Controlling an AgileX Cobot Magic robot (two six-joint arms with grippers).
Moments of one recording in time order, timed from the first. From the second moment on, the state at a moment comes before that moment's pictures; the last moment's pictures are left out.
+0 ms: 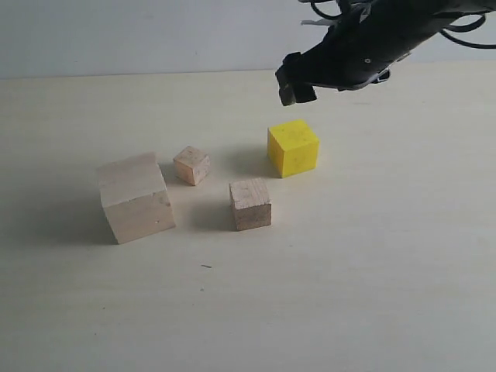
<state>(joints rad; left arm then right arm) -0.20 0.75 -0.64 -0.23 0.73 0.33 0.40 1.78 -1.27 0.19 0.54 -0.14</state>
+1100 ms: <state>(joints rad) -0.20 0.75 -0.64 -0.29 0.73 0.33 0.40 2.15 -1.57 0.12 0.72 -0.12</state>
